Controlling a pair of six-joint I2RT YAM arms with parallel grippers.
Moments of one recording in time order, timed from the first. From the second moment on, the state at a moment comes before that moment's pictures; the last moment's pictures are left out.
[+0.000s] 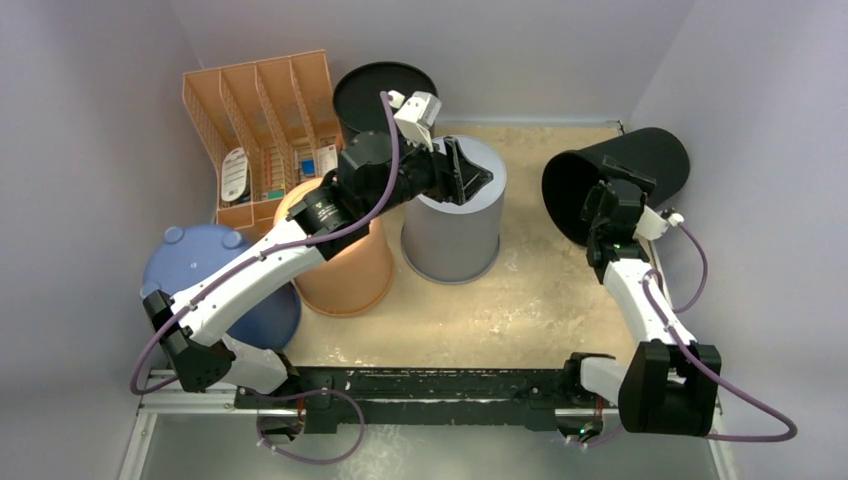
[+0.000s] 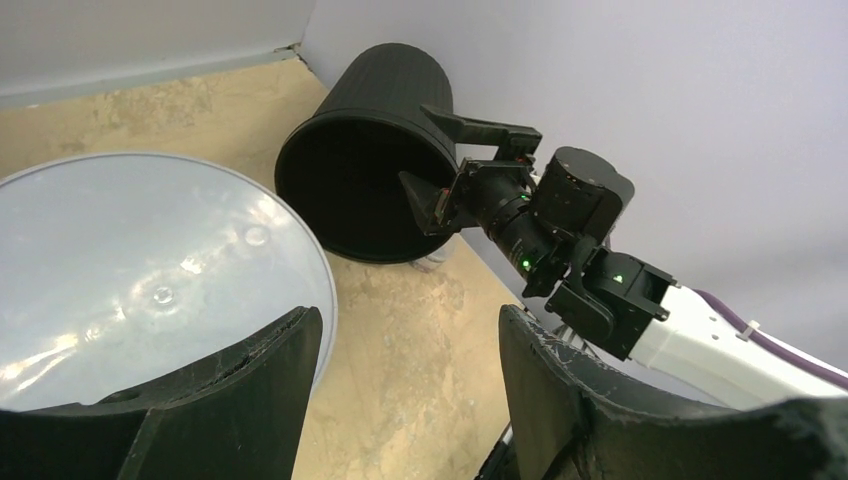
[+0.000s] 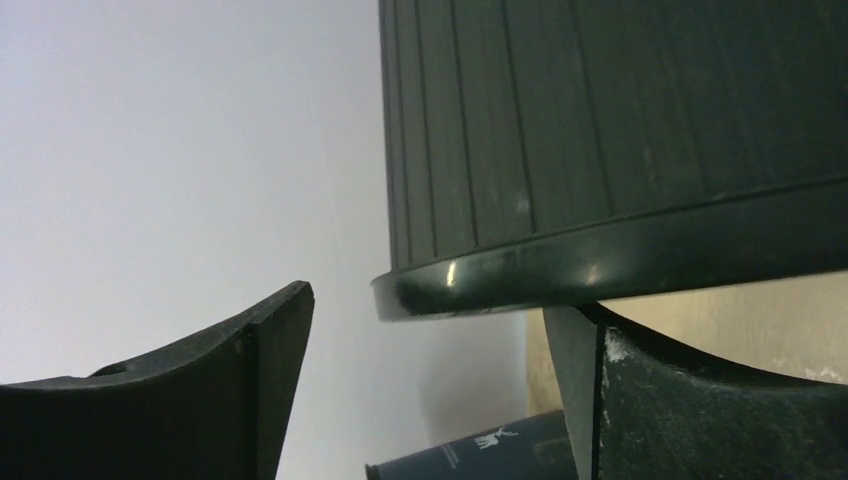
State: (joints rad) left arm -0.88 1.41 1.54 -0.20 0.04 -0.50; right arm -0.06 1.15 0.72 0.12 0.42 1.64
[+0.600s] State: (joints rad) left arm -0.88 1.40 1.51 -0.21 0.03 -0.51; right arm -0.07 1.19 0.71 0.23 0.40 1.62
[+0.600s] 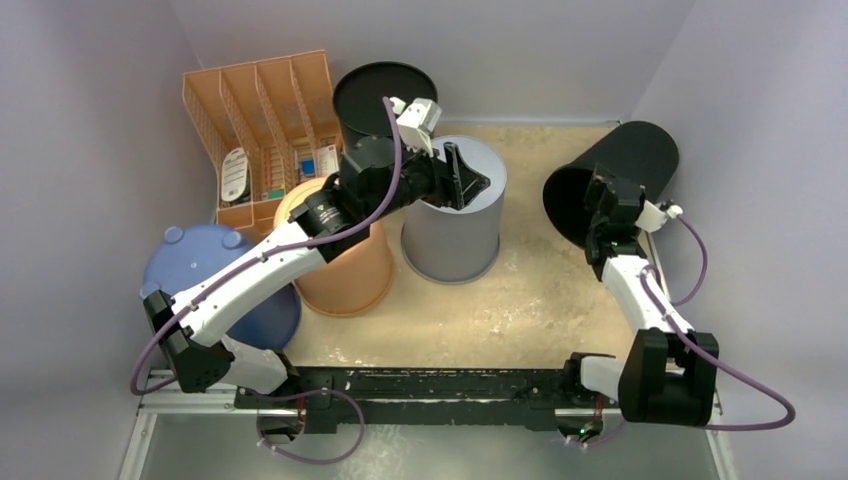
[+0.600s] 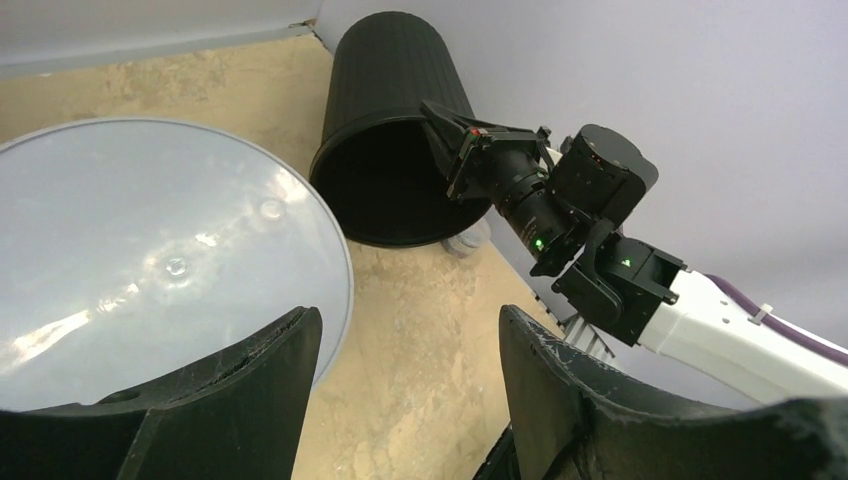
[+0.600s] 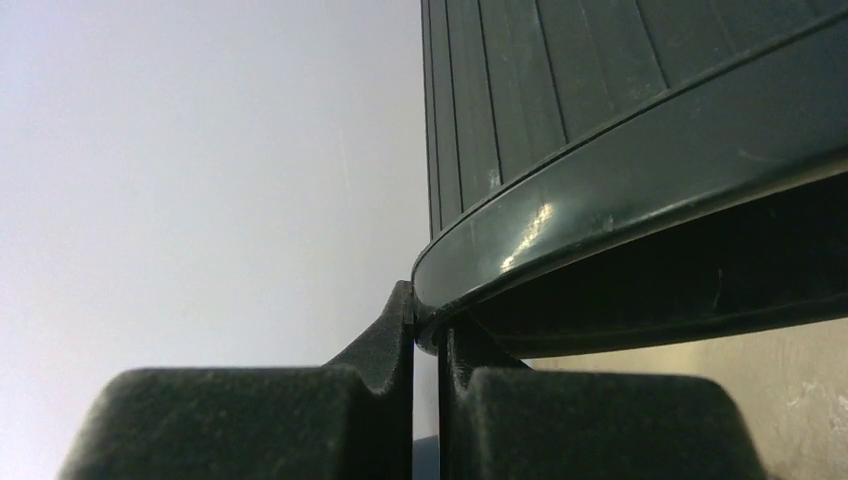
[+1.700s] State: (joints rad) left arm -0.87 1.40 1.46 -0.20 0.02 -0.52; right arm -0.07 1.88 0.63 1.52 -0.42 1.22
